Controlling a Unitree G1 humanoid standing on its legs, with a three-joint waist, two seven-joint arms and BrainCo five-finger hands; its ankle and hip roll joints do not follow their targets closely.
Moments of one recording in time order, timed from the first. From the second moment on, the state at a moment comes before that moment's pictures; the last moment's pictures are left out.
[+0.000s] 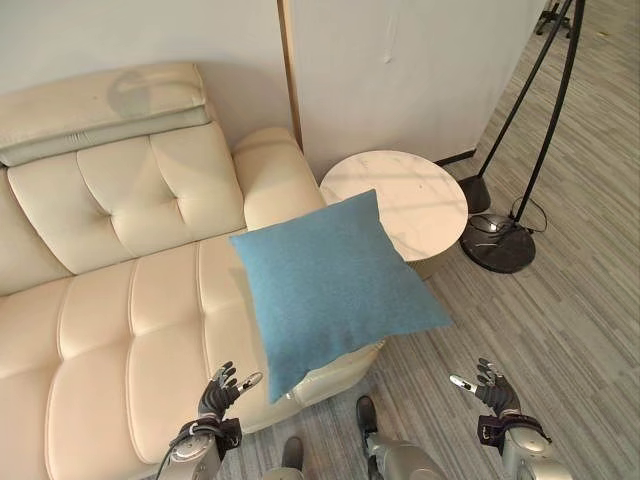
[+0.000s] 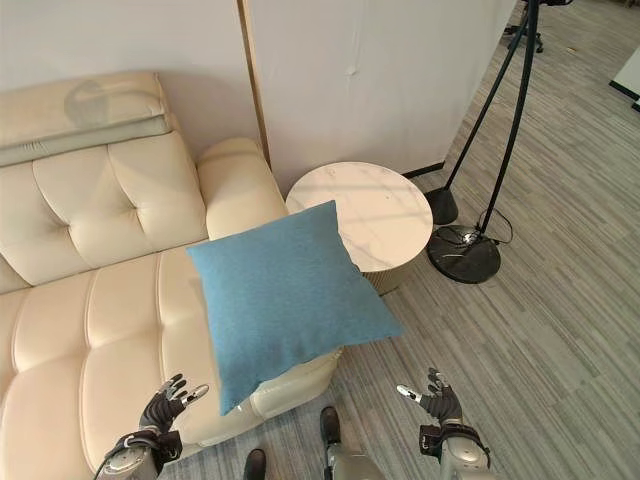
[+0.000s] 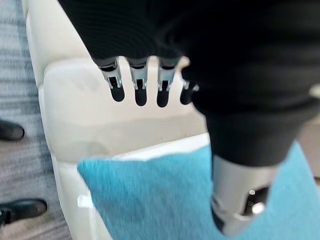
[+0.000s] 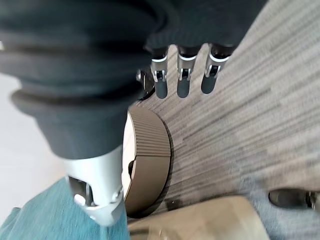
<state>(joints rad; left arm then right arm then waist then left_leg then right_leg) 0.13 0.27 -0.04 0.49 -0.41 0.02 0.10 0.16 -0.31 -0.01 0.48 0.26 0.03 -0.13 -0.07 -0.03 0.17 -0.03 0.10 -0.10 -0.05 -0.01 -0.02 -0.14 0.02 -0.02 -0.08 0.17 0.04</state>
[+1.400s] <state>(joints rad) -0.45 0.24 -0.31 0.59 -0.77 -0.11 0.24 -0.42 -0.31 0.33 0.43 0.62 -0.09 -0.31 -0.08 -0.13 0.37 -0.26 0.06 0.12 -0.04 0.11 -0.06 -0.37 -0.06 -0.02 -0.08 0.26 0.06</state>
